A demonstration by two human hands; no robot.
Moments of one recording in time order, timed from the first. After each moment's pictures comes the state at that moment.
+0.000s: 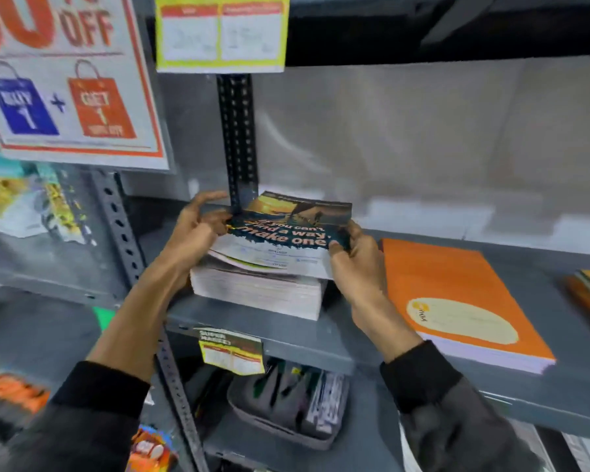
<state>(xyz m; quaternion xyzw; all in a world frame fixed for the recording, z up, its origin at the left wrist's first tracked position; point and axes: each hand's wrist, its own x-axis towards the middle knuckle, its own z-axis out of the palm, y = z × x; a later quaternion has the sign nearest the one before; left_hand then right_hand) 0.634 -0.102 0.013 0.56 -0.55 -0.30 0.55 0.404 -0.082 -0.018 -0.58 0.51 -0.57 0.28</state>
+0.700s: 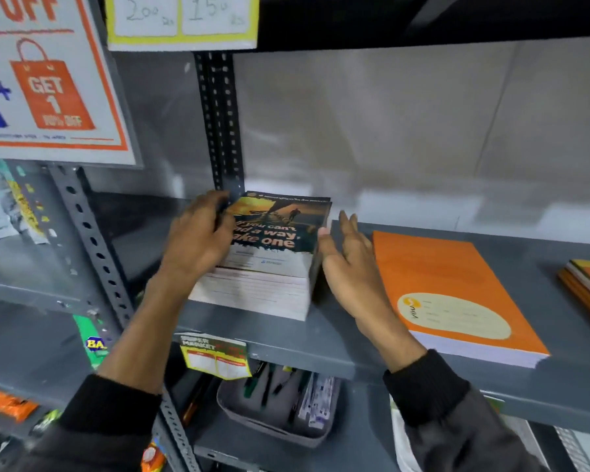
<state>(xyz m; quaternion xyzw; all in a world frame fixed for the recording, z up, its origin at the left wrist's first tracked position) 0.616 -0.111 0.003 0.64 -0.65 -0.01 0.40 0.398 -0.078 -0.019 -0.64 0.55 -0.47 0.26</state>
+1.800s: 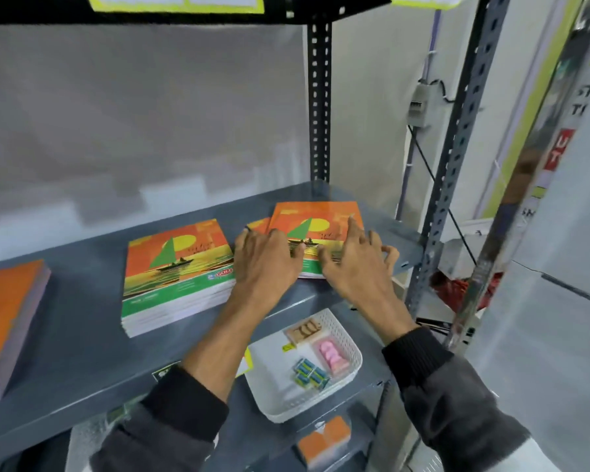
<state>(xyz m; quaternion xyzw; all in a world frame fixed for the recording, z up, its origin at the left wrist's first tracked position) -0.072 0.028 -0.045 0.42 -0.88 0.00 0.19 -0.178 0.119 -0.071 -0.40 0.86 -0.32 -0.09</state>
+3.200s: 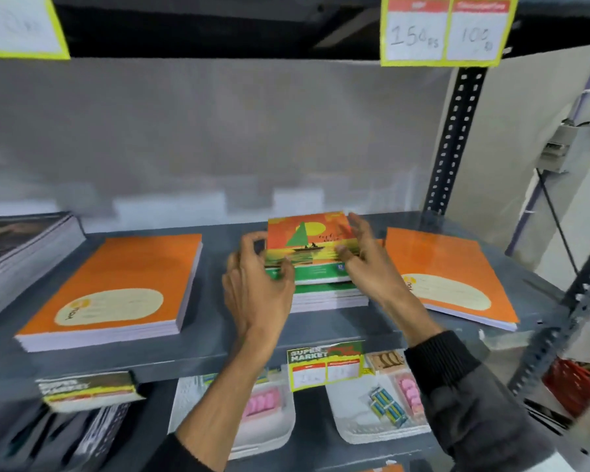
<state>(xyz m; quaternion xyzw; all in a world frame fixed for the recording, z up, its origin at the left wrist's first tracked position) 0.099 0.014 -0.046 0.53 -0.64 -0.14 0.53 -0.075 0.025 -0.039 -0.58 0.63 -0.48 0.17</state>
